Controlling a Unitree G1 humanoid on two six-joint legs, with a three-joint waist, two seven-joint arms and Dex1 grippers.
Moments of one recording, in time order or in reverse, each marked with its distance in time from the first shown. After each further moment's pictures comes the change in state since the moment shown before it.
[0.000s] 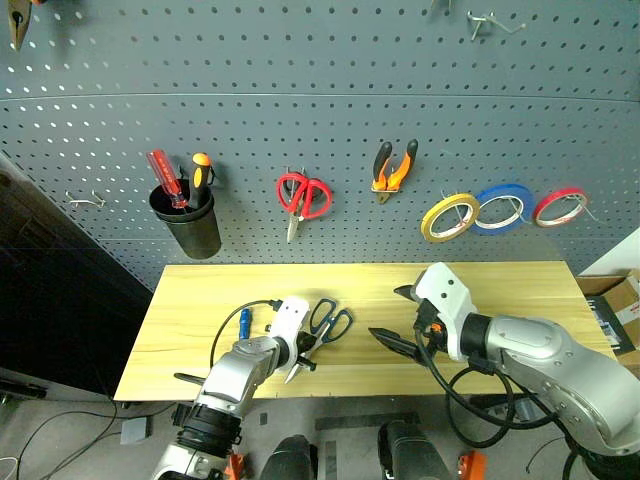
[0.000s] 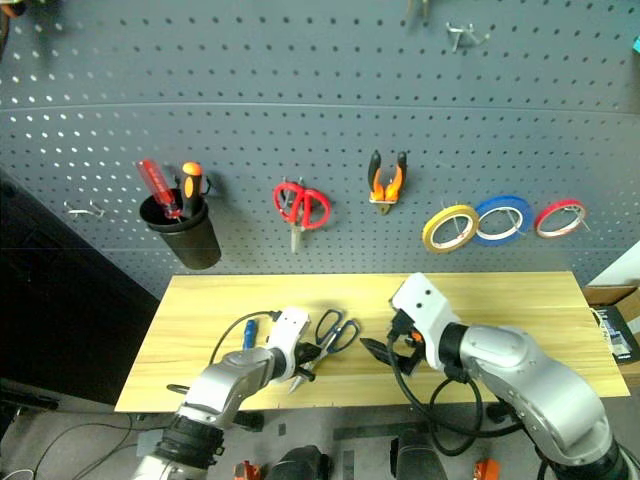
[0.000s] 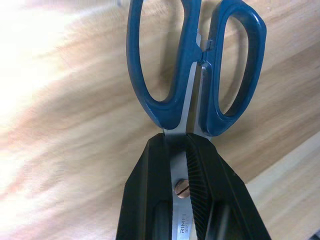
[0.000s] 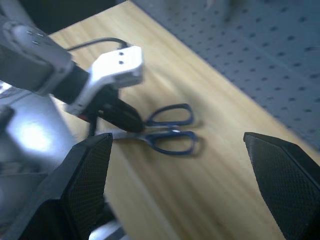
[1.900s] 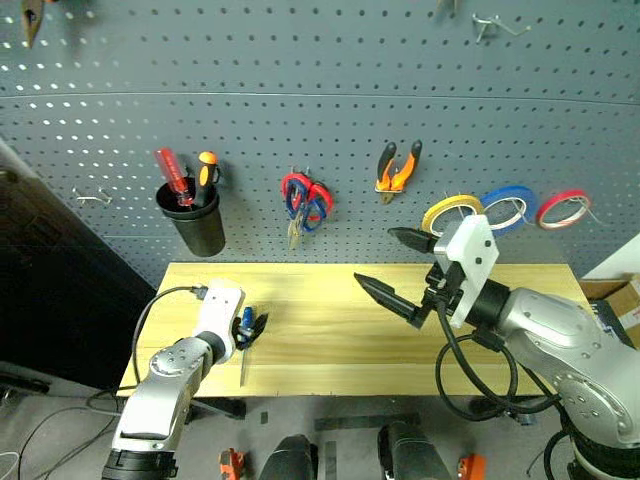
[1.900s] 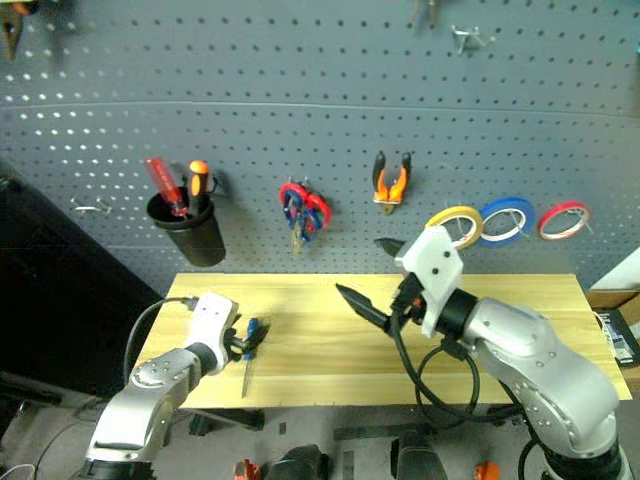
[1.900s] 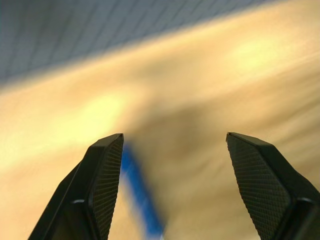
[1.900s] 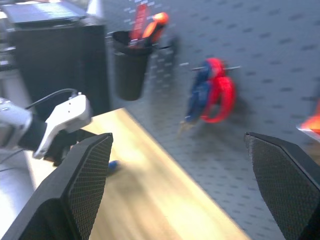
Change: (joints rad) left arm 0.189 0.161 0.284 -0.255 -0.016 -0.030 0.064; right arm -0.132 0.110 -0.098 -0.043 0.187 -0.109 -0.097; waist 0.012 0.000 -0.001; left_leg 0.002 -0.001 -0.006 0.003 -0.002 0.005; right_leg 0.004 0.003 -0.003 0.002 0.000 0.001
